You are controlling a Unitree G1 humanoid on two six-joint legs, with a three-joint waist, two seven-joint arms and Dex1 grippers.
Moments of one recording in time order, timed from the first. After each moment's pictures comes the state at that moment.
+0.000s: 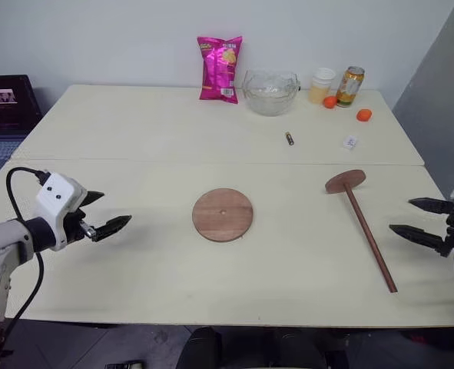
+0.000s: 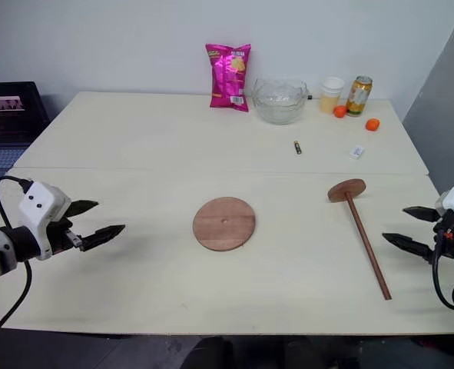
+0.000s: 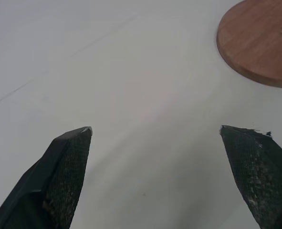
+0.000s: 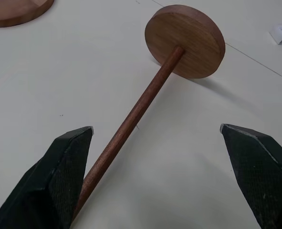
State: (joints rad) left arm -0.04 0.94 0.39 -0.10 -0.35 0.46 -0.91; right arm -0.02 -1.03 -0.41 0.03 0.46 0.41 1.13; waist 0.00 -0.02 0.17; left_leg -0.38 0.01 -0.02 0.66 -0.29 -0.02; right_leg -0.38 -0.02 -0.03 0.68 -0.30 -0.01
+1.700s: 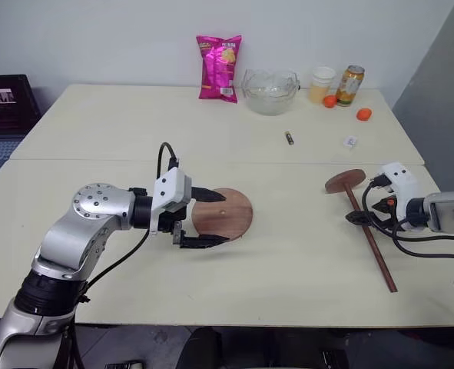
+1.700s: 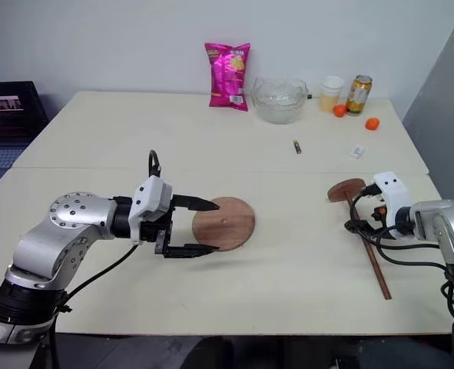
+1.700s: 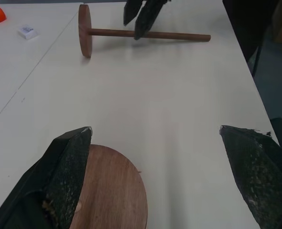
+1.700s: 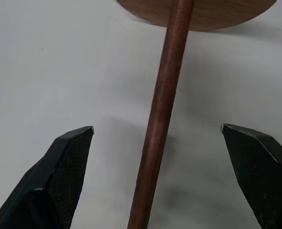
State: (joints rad) left arm -0.44 0.79 -0.09 -0.27 -0.47 0.45 -1.23; right arm -0.56 -0.88 -0.02 -0.09 0.41 1.39 0.61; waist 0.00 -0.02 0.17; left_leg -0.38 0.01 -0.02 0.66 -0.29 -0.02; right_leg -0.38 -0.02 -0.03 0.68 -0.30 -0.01
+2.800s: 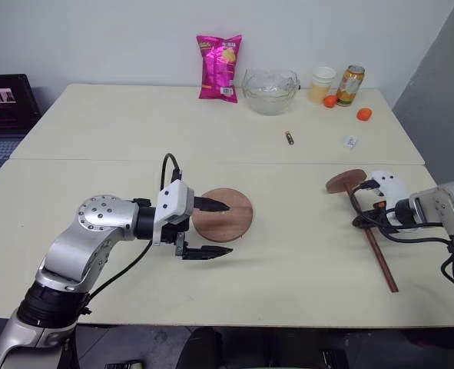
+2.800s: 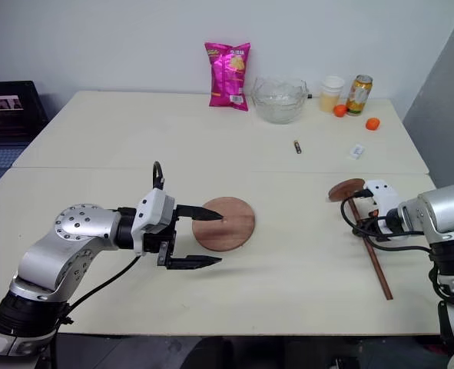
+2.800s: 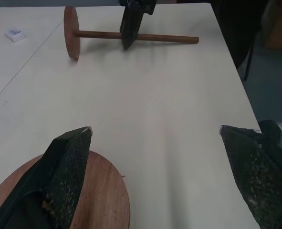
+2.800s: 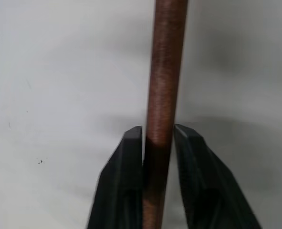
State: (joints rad) left arm -0.36 0.78 -0.09 -0.30 -0.48 0.40 -1.21; right arm -0.69 -0.86 0.10 0.08 0.42 1.54 0.61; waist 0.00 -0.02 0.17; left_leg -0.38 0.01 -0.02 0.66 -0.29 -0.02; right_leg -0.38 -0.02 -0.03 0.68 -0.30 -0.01
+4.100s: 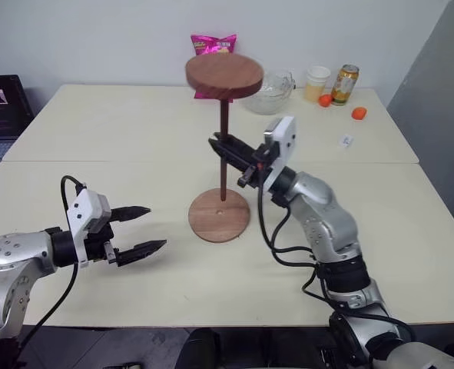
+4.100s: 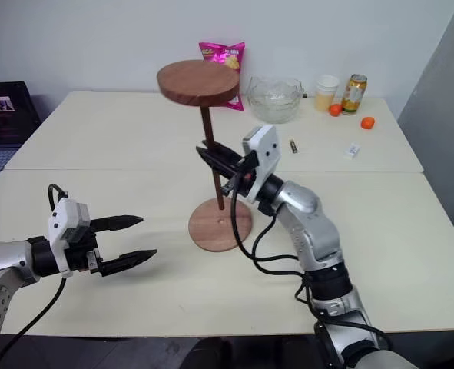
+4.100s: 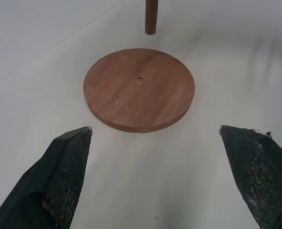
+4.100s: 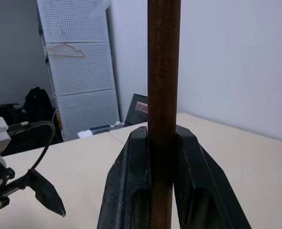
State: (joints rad) left arm 0.01 0.88 0.34 -0.26 -0.53 0.45 -1.13; right arm -0.64 0.00 0.17 -0.03 0.33 0.27 0.63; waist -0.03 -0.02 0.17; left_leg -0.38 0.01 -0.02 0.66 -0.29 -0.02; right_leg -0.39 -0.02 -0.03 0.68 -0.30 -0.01
